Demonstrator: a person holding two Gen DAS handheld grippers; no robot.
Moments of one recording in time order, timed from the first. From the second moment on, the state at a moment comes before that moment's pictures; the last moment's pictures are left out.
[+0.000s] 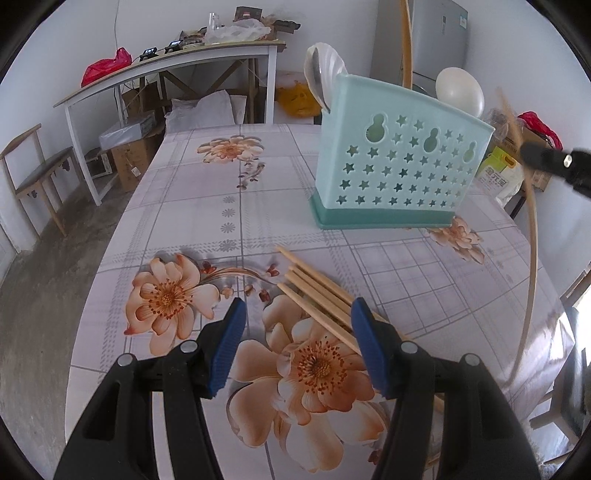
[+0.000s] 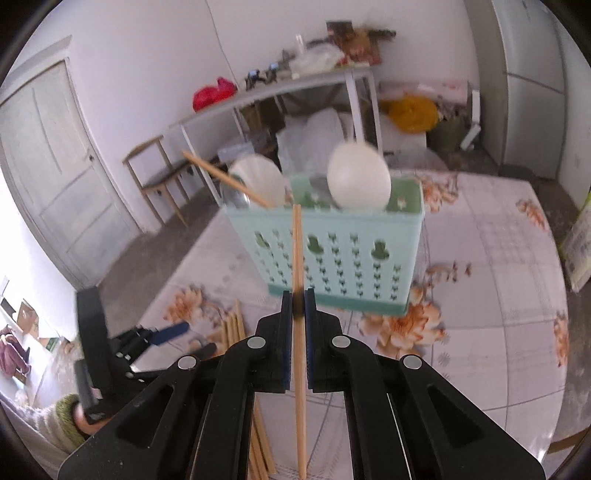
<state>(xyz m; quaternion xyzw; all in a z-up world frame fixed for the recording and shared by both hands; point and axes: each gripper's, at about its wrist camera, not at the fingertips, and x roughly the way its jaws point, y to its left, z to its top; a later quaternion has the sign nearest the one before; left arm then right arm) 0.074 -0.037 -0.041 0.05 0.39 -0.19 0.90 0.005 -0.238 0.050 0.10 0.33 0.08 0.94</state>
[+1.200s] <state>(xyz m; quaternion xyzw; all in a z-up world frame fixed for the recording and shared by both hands) 0.073 -0.037 -0.043 0.05 0.39 -0.19 0.90 0.008 -0.261 0.127 0.11 0.20 0.12 0.97</state>
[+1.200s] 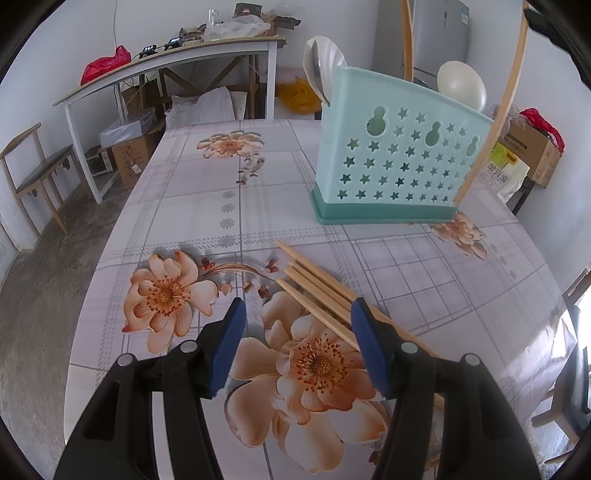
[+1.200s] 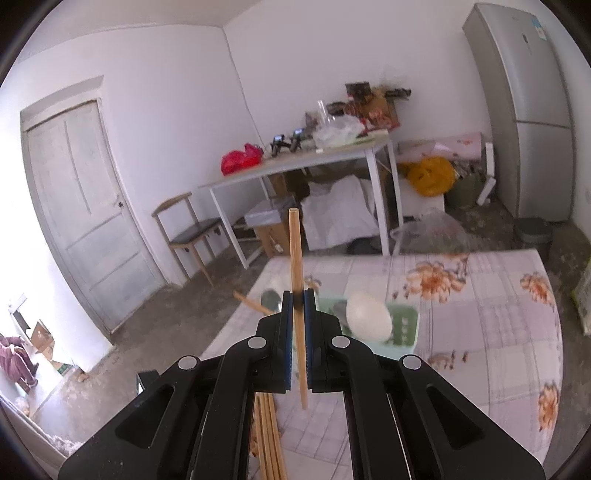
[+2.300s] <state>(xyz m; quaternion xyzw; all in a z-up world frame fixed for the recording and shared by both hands) 0.077 -0.033 -0.045 0.05 0.40 -0.19 0.90 0.065 -0.254 0.103 0.02 0.21 0.09 0.97</state>
